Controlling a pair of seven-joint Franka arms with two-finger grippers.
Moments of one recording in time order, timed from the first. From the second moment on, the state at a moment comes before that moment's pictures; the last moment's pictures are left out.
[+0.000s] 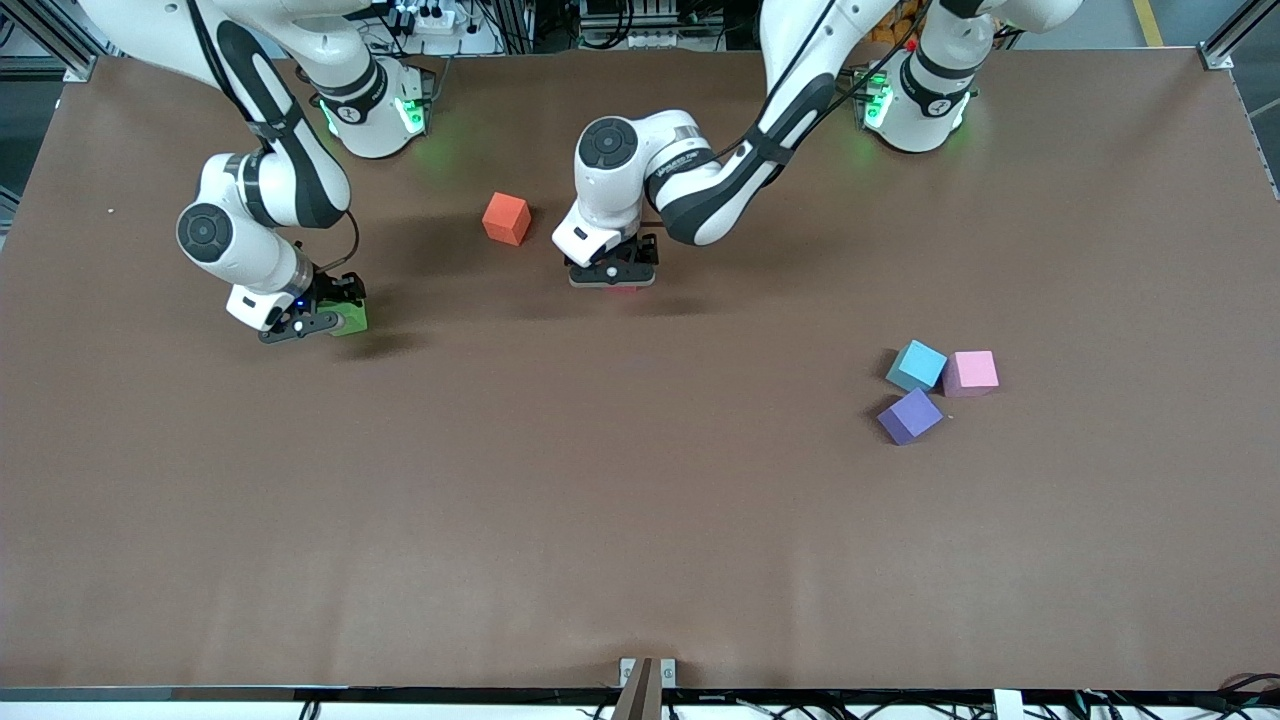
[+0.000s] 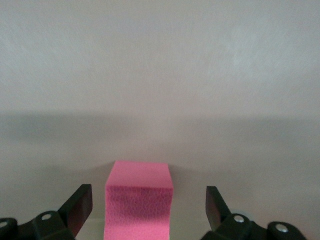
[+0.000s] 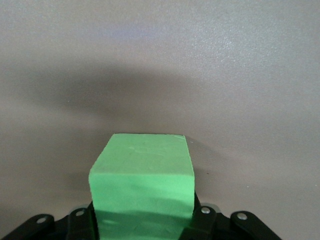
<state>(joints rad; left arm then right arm) -0.69 0.62 -0.35 -1.72 0.20 2.36 -1.17 0.08 0.16 -0.09 -2.59 0.01 2.59 -0.27</state>
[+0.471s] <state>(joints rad) -0.50 0.43 -0.34 -1.71 0.20 2.22 -1.09 0.29 0.16 -0.07 -2.53 0.06 2.59 -0.09</state>
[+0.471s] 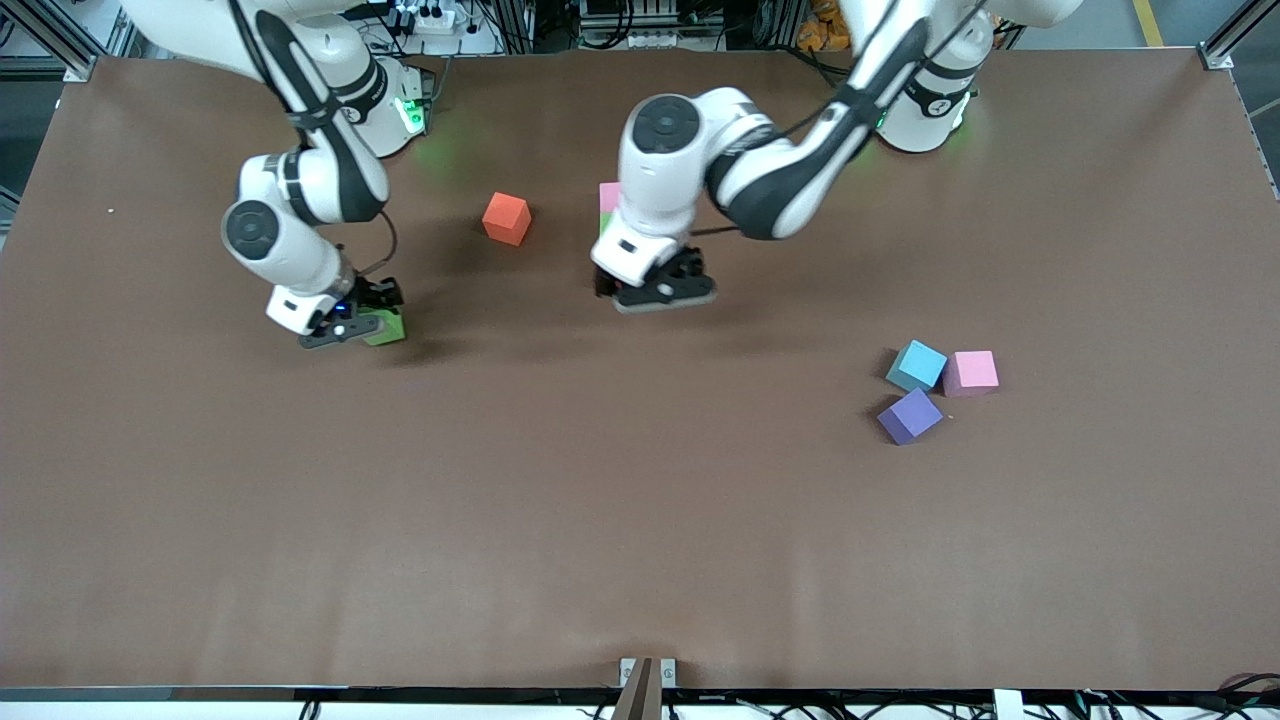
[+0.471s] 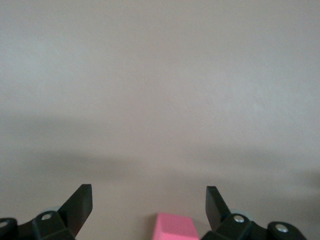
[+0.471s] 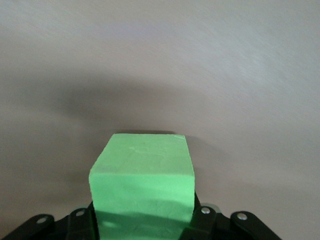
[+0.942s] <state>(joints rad) -0.21 0.39 -0.33 -1.74 0.20 2.14 -0.50 0.56 0.20 -0.06 -2.26 0.06 2.37 0.37</state>
